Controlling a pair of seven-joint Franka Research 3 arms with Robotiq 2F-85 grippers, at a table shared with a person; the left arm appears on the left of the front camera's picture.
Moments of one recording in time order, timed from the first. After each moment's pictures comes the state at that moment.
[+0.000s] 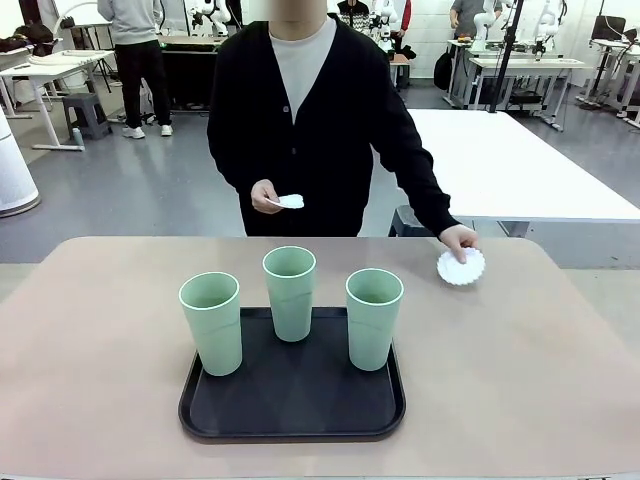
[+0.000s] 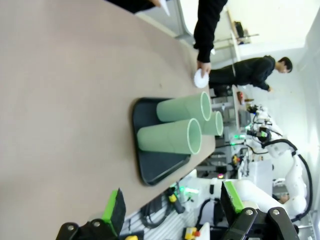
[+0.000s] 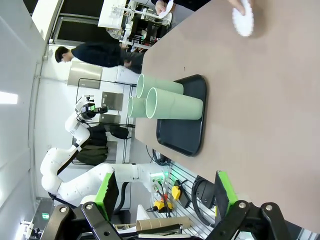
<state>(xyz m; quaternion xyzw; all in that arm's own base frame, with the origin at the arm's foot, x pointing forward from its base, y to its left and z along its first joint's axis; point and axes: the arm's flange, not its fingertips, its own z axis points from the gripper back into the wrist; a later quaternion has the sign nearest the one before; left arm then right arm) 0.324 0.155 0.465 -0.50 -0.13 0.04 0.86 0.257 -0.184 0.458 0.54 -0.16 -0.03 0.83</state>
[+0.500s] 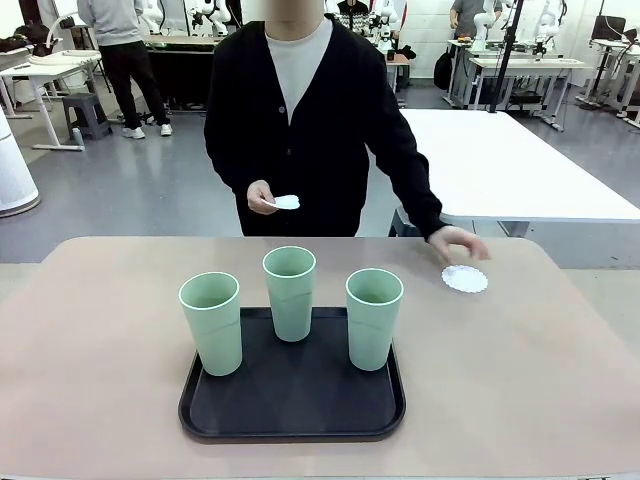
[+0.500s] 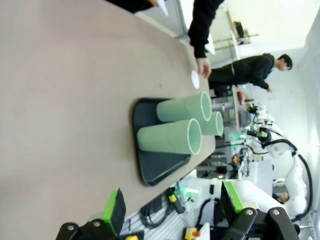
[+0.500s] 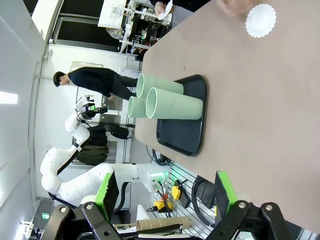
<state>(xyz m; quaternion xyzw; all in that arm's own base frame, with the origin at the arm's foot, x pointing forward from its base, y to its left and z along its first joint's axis) 0.324 0.156 0.465 -0.50 -0.13 0.04 0.86 0.257 -0.184 0.458 0.54 -0.16 -0.03 0.83</state>
